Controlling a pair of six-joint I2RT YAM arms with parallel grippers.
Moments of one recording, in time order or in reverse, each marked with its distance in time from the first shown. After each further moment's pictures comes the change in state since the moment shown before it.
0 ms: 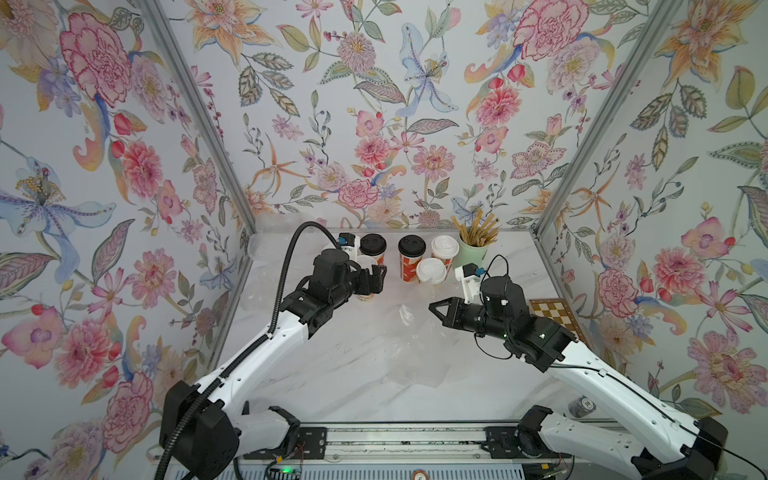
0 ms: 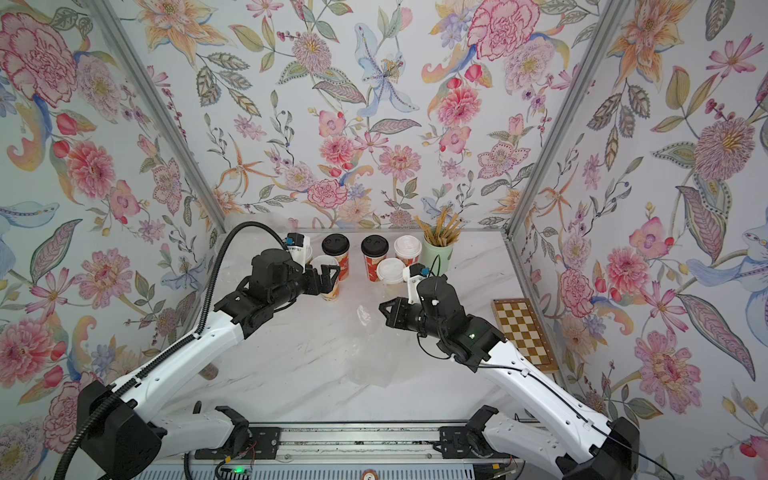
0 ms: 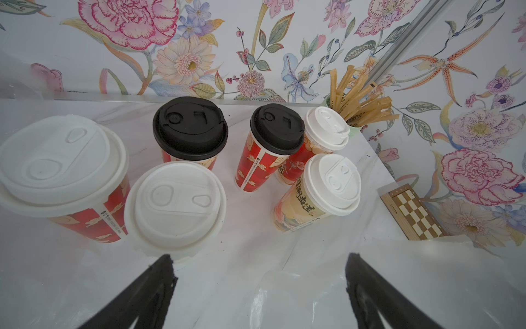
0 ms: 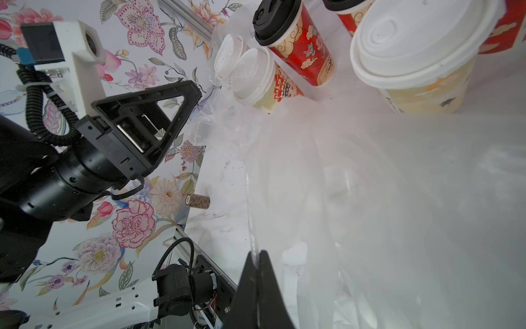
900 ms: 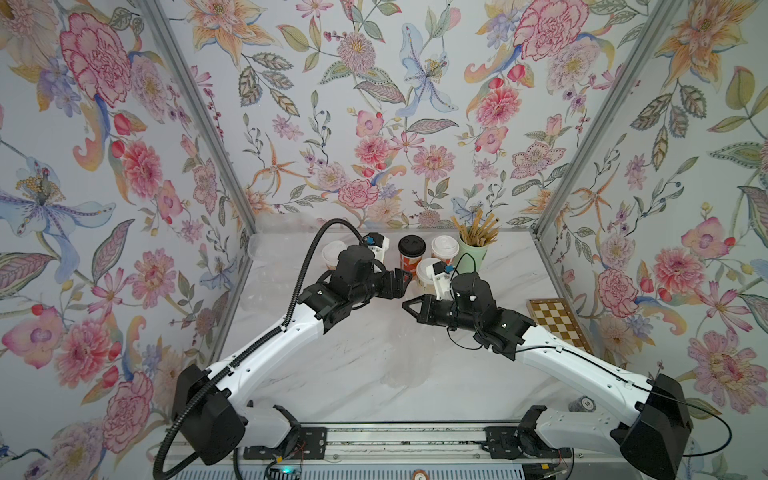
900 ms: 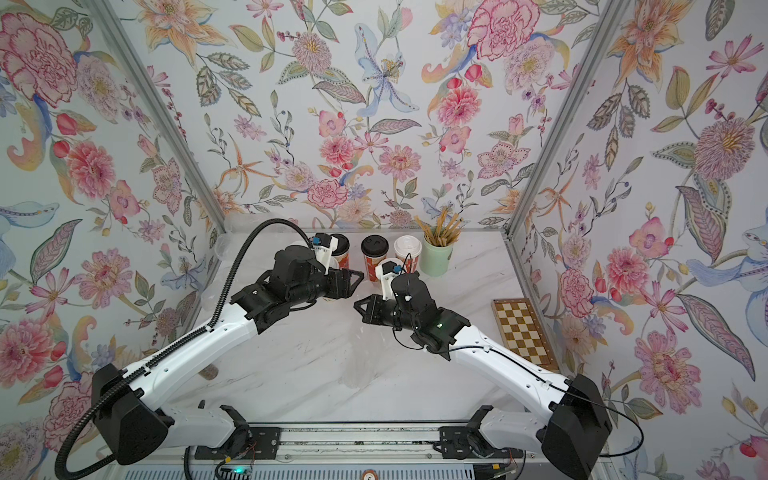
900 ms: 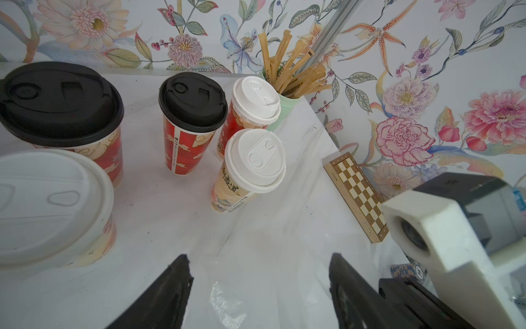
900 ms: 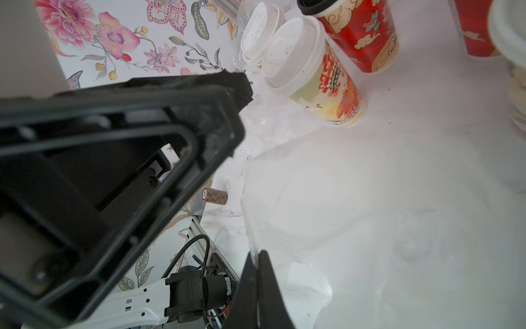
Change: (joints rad) left arm -0.148 0.114 0.148 -0.072 0.092 -0.074; right arm 0.051 0.207 0.000 0.253 -0.090 0.015
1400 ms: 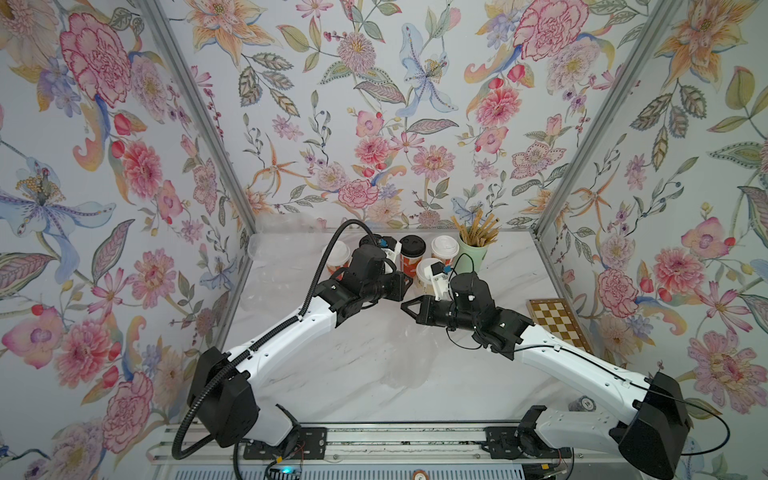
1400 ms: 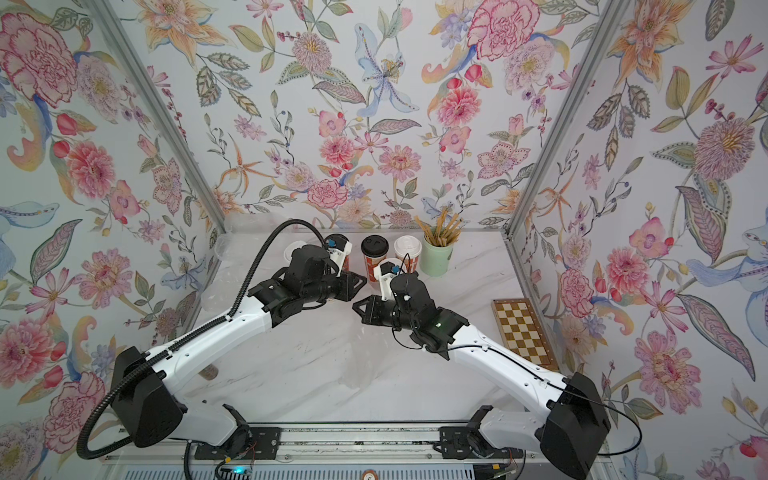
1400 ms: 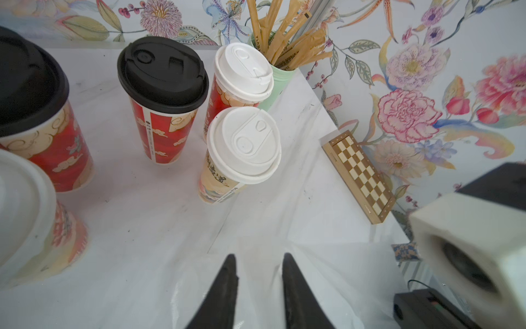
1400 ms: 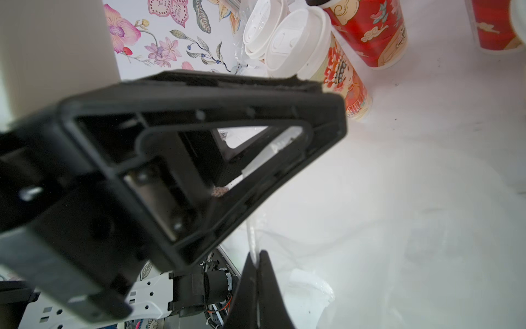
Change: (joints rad) left arm -0.011 0.091 0.029 -0.004 0.058 0.027; right arm 0.000 0.009 0.000 0.004 -0.019 -0.007
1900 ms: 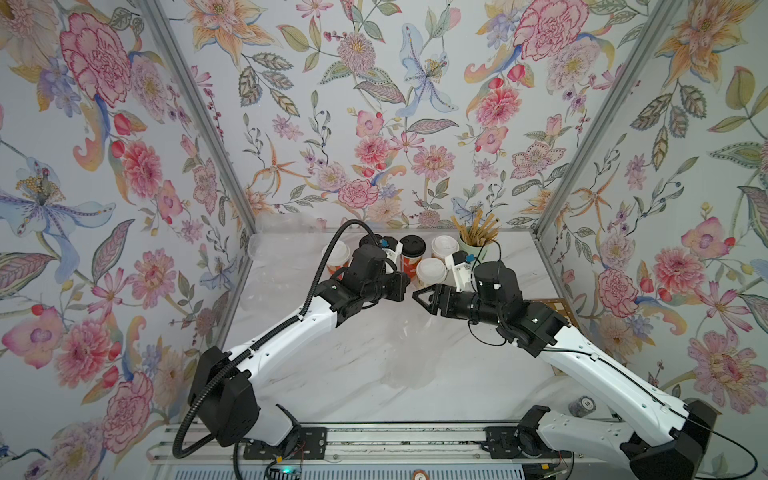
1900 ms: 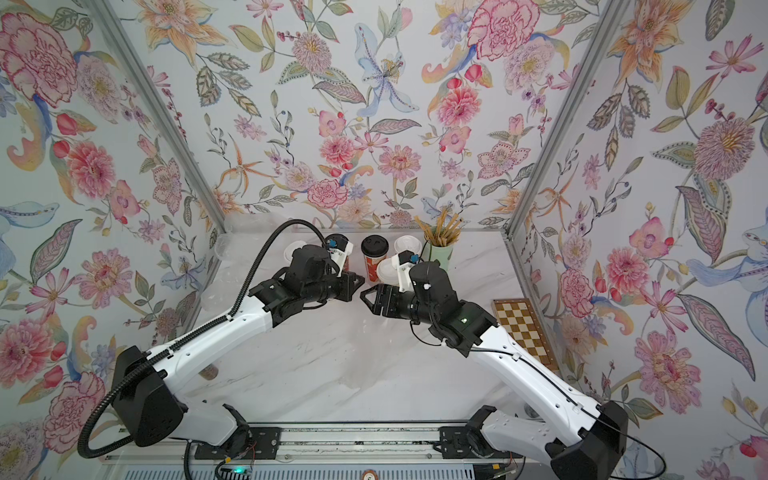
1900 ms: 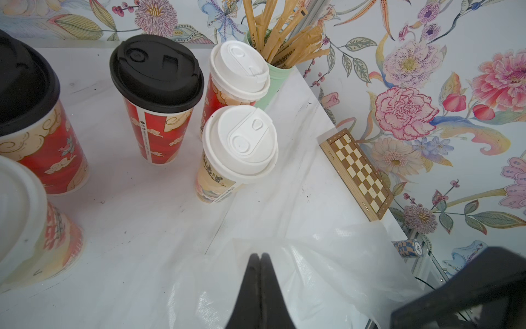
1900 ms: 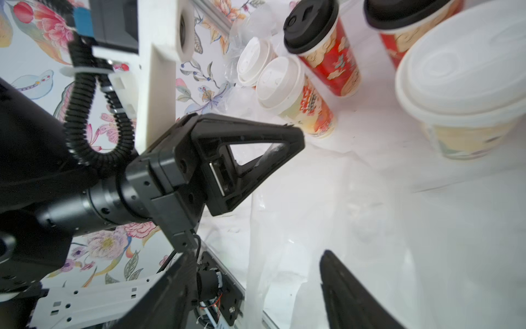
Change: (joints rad) left arm -0.001 0.000 0.000 0.005 0.005 0.005; right arm -0.086 -0.135 0.159 -0.333 0.062 -0.106
